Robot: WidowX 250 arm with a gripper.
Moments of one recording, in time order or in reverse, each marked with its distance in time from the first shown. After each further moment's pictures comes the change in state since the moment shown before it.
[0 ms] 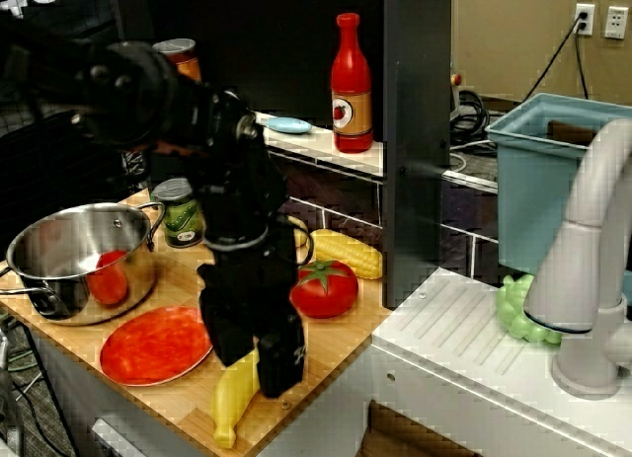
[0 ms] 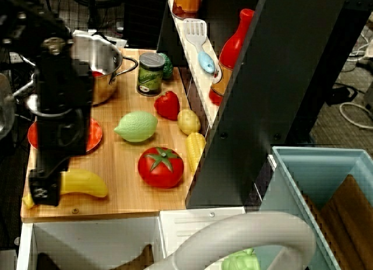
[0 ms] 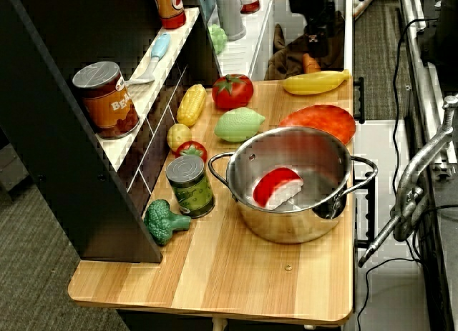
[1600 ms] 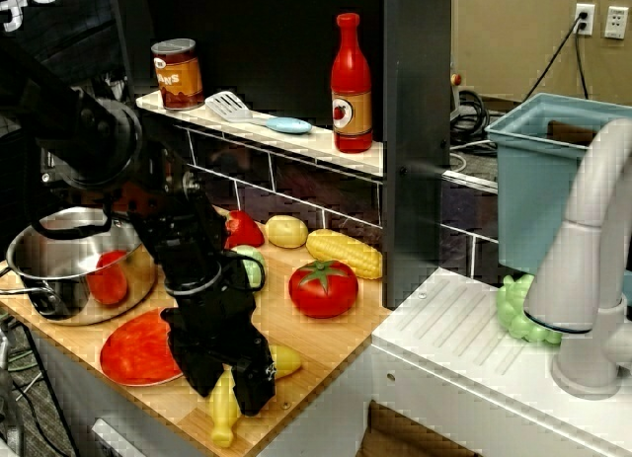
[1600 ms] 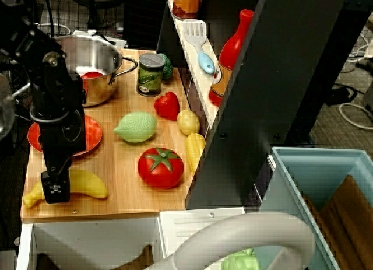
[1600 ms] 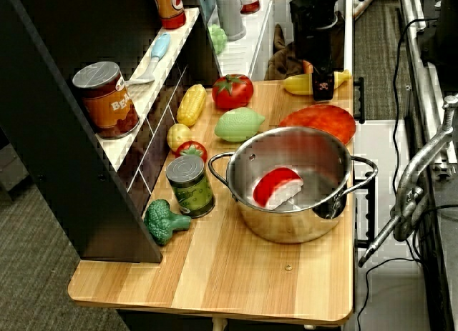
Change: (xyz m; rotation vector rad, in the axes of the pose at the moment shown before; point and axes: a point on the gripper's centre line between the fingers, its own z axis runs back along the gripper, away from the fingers) arm -0.004 0.039 -0.044 -0.062 -0.104 0.206
